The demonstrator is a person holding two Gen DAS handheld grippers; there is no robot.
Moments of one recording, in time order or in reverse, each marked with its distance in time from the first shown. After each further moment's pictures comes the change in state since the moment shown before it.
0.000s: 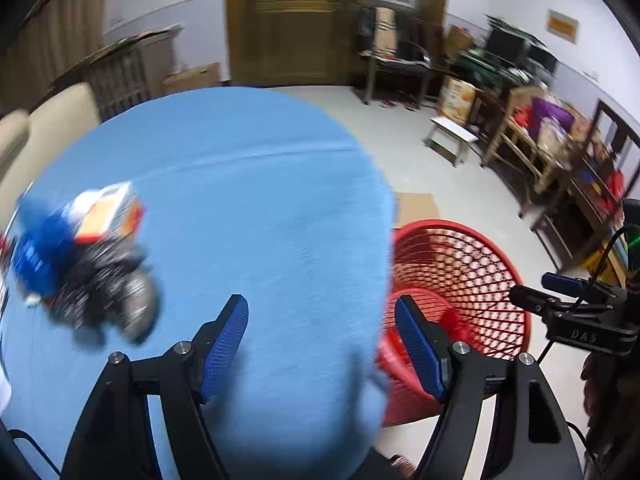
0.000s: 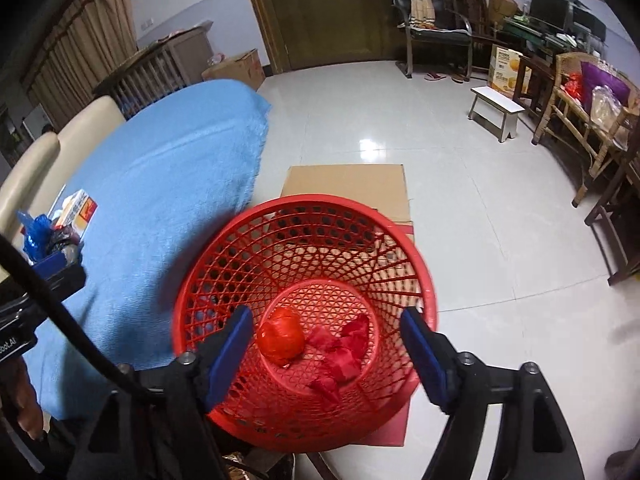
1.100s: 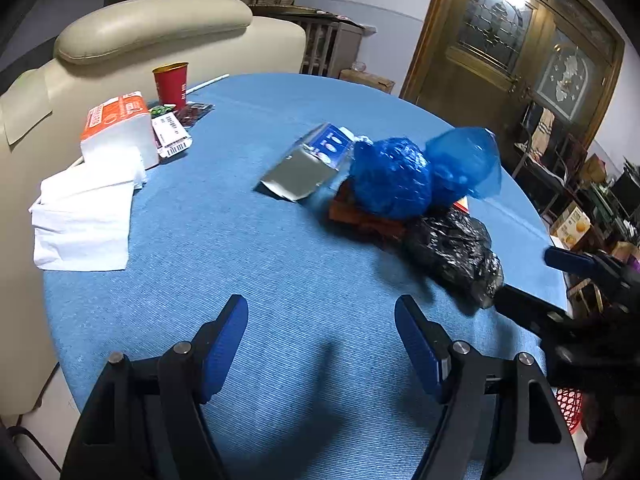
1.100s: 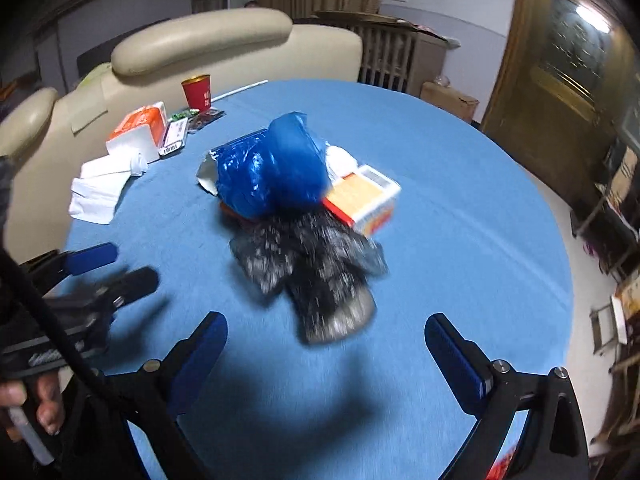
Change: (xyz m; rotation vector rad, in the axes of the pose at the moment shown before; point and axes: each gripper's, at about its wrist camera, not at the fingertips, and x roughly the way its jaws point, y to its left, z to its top) left arm -0.063 0.235 -0.096 -0.520 -0.113 0.255; right arm 0.018 0.359 0.008 -0.753 -0.069 0.262
